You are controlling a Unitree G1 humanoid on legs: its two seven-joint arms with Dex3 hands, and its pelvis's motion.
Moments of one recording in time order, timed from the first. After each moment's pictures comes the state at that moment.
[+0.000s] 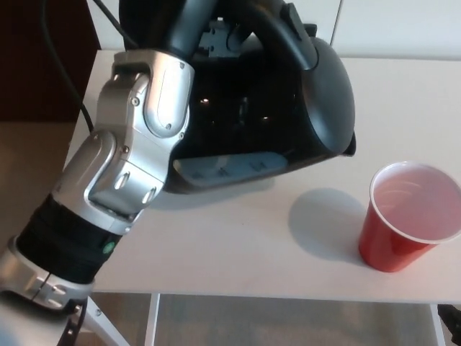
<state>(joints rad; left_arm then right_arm) -0.78 0.33 -0.42 0.01 0.55 0.25 0.28 0.00 -0.31 -0.25 0.66 0.14 0.01 0.13</state>
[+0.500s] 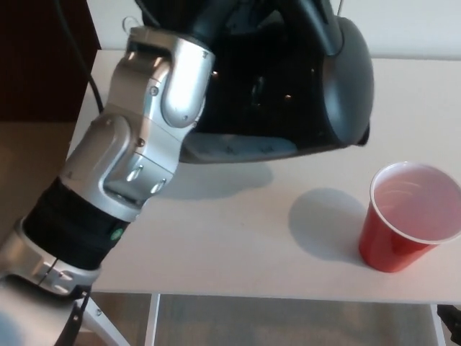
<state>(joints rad) -0.84 0.31 -0.47 0.02 0.69 0.16 0.29 -0.01 -0.31 -0.24 0.68 0.12 0.01 0.12</state>
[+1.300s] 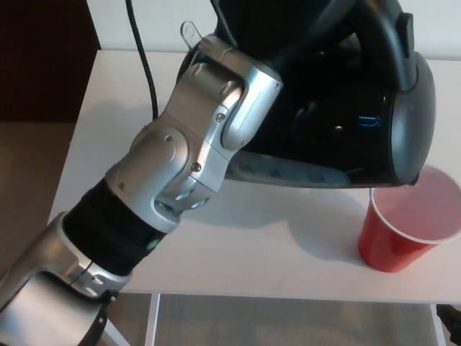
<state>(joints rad) -0.88 0.25 -0.58 0.03 0.90 0.09 0.31 -0.02 -0.31 -0.24 0.69 0.12 0.00 0.12</state>
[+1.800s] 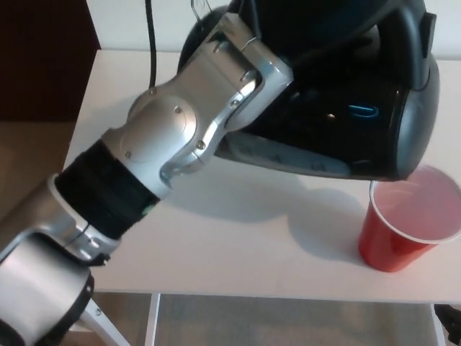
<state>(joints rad) -1.04 0.32 -0.67 0.18 1.07 -0.07 0.46 -0.02 -0.31 -0.23 0.68 0.10 0.00 0.11</state>
